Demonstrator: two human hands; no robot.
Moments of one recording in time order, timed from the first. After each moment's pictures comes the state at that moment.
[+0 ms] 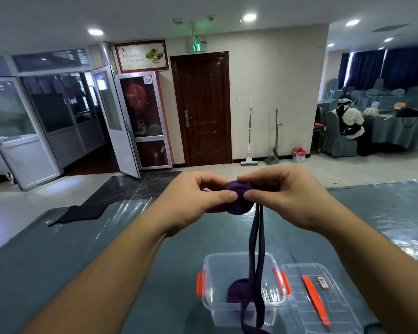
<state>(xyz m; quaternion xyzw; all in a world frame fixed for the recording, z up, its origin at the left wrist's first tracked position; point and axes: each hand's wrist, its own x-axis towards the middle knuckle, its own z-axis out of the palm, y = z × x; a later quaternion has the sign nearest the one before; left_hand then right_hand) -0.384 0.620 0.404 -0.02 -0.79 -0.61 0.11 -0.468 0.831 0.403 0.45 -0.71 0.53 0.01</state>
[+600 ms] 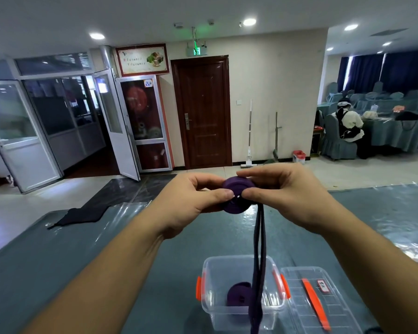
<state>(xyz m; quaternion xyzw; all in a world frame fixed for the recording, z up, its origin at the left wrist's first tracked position) -0.381 0.622 0.407 -0.04 -0.75 -0.65 0.10 -0.471 0.832 0.406 0.45 -0.68 0.58 -0.02</state>
